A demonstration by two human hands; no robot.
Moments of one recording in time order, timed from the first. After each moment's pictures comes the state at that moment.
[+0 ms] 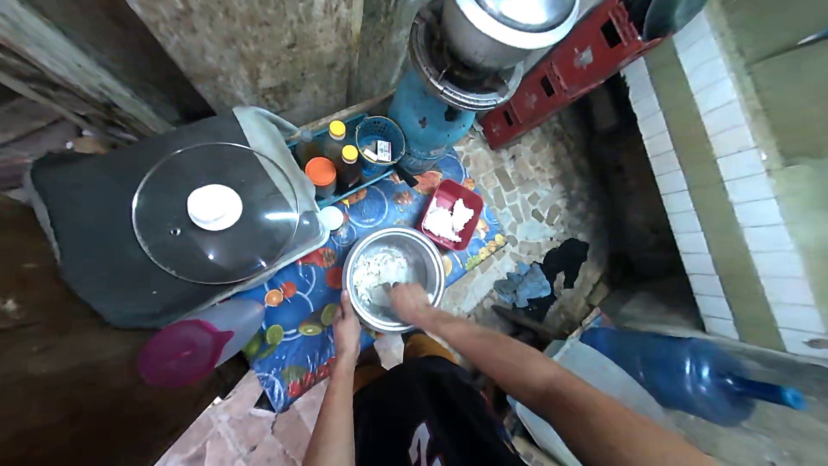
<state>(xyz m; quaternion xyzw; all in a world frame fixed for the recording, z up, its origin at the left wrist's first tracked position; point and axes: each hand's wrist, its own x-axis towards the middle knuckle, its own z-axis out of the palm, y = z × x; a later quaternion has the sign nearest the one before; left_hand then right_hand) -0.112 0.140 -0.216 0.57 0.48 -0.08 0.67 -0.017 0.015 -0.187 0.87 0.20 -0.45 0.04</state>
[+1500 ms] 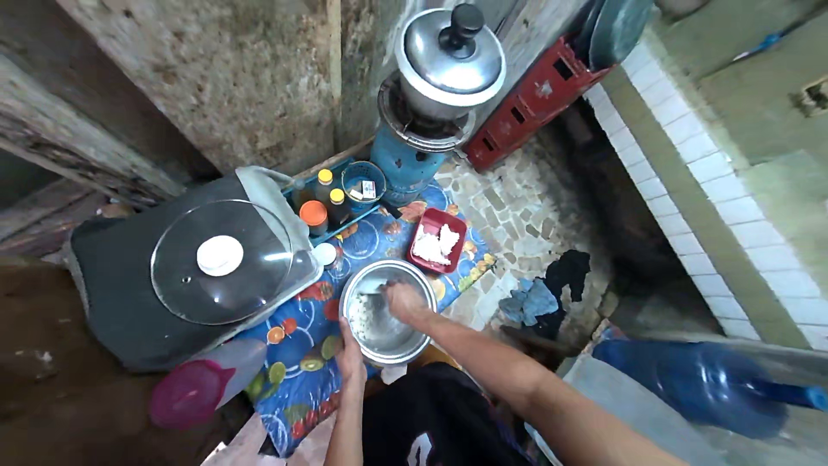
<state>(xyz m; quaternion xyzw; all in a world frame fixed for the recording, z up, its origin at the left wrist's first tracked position) -0.097 0.120 -0.203 0.52 0.52 0.00 0.68 0.034 0.010 -0.168 0.90 0.19 -0.38 -0.07</state>
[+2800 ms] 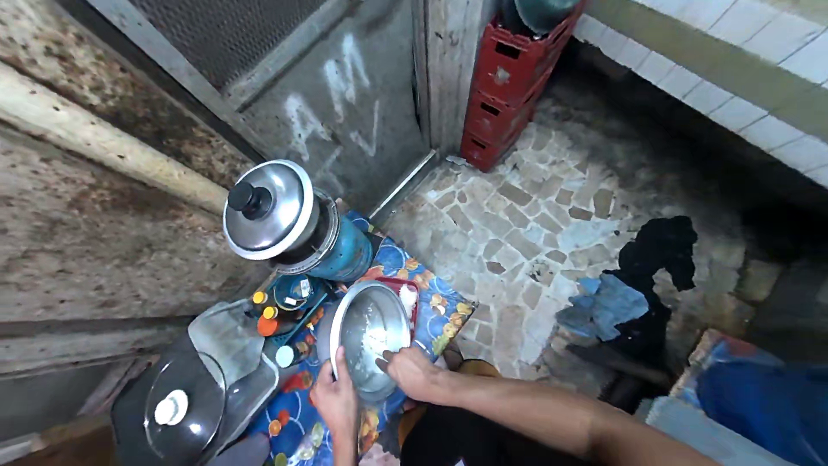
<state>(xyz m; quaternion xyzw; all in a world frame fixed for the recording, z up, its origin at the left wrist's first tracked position) 0.067 -0.071 -0.044 0.89 0.30 0.13 0.30 0.112 -0.220 -0.089 0.83 0.37 -0.35 -0.22</state>
